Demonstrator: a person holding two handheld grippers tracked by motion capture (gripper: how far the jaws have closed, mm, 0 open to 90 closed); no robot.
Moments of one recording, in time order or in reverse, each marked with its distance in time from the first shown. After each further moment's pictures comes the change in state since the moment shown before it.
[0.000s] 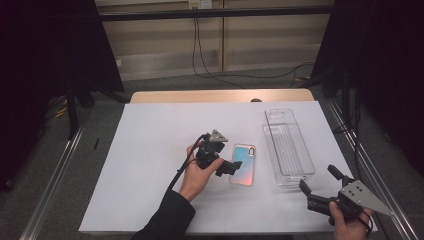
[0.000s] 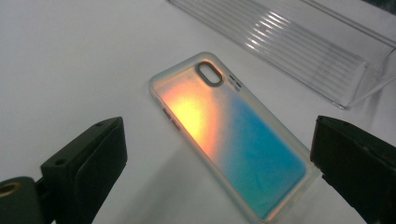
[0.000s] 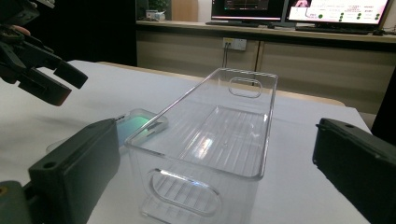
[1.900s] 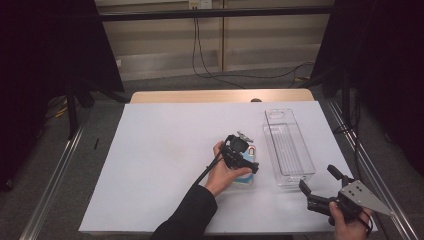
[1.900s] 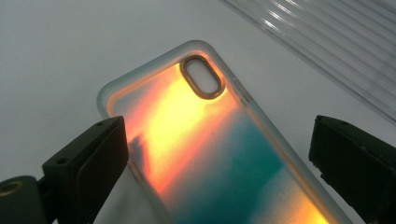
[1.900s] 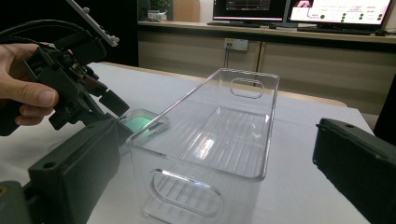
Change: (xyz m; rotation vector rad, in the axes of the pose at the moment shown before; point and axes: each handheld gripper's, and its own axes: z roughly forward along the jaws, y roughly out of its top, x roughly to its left) left arm -0.023 0.020 0.072 0.165 0.104 -0.010; right arm 0.000 0.000 0.000 -0.001 0.007 -0.003
